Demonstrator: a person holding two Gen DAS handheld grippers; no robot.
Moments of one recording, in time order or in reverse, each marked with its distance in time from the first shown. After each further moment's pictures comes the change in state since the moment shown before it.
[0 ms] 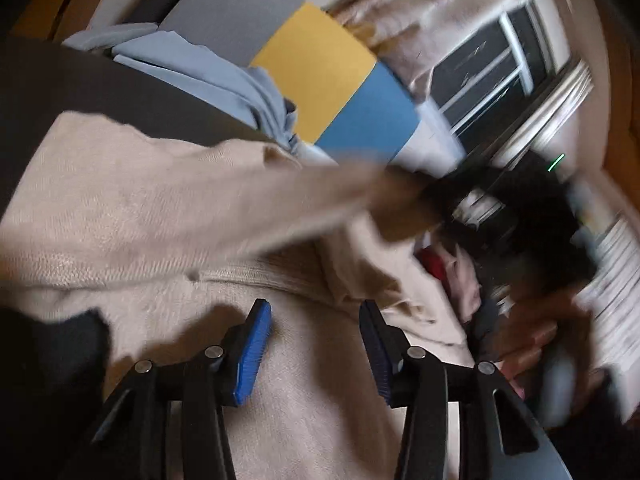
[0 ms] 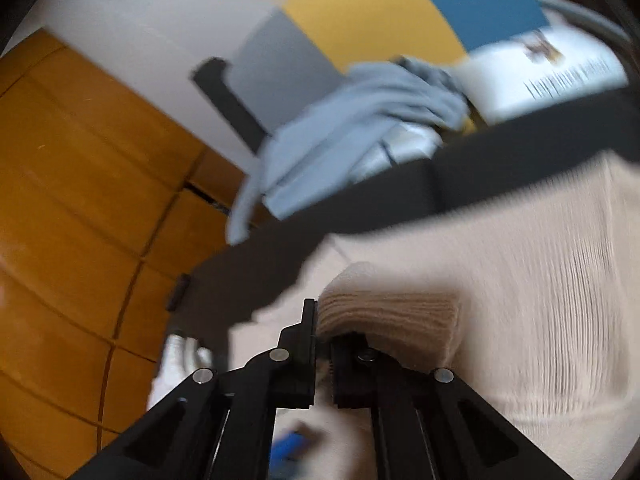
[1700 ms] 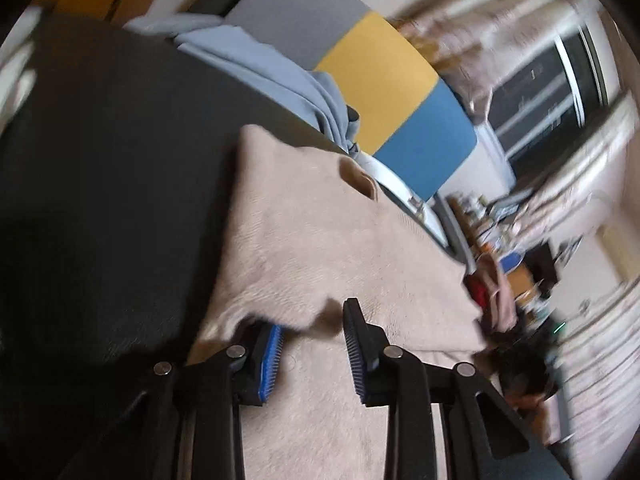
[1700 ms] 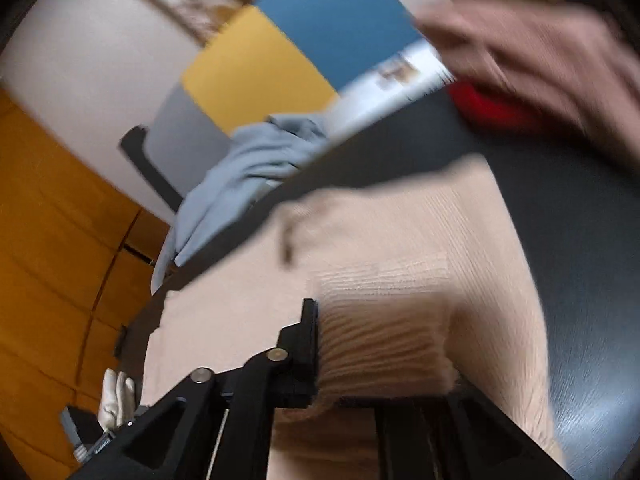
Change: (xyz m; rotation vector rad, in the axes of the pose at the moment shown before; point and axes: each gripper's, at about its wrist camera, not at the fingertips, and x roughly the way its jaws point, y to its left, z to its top) left arm -0.004 0.027 0.005 -0.167 -0.037 0.109; right arm -0.104 -0.206 -0.031 0.212 -0.138 -0.178
